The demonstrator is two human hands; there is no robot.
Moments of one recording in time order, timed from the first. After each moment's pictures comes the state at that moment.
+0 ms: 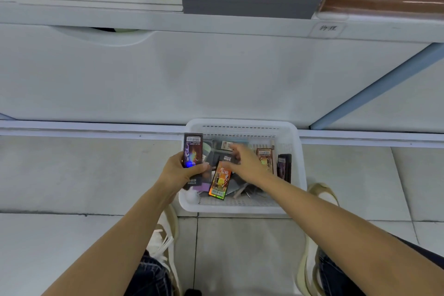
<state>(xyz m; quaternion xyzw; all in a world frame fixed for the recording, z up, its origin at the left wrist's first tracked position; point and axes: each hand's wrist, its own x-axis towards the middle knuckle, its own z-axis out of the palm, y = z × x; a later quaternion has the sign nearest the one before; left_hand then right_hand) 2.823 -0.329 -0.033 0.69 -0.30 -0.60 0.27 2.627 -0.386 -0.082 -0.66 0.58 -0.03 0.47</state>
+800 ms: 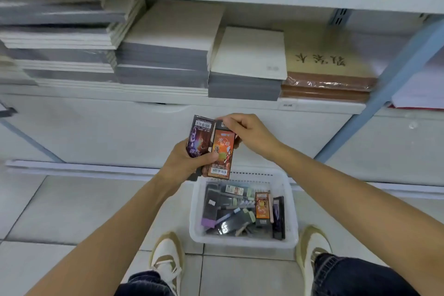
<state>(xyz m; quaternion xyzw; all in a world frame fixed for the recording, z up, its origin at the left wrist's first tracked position) 2.828 -0.347 0.135 0.57 -0.44 -0.55 0.42 2.650 -0.432 0.160 -0.70 0.41 -0.28 0.52</state>
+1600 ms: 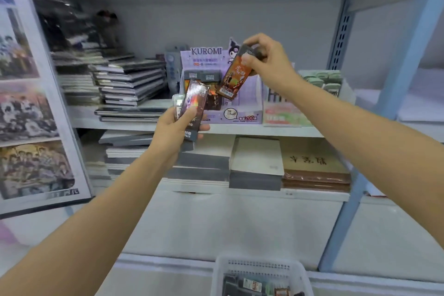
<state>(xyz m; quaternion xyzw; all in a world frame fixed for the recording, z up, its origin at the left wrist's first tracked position) 2.881 -0.367 0.394 0.45 -0.49 -0.37 0.65 2.675 -0.462 0.502 -0.79 0.29 -0.51 0.18</state>
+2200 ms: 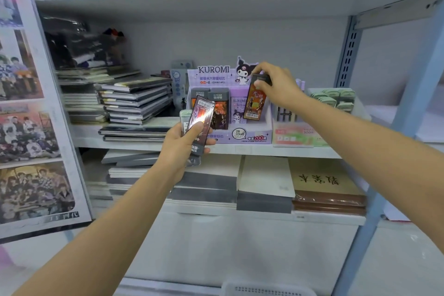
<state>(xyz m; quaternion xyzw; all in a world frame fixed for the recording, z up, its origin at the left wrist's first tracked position) 2.892 -0.394 0.398 0.45 -0.48 -0.38 0.65 2.677 -0.517 0.501 -0.81 0.41 -0.41 0.03</state>
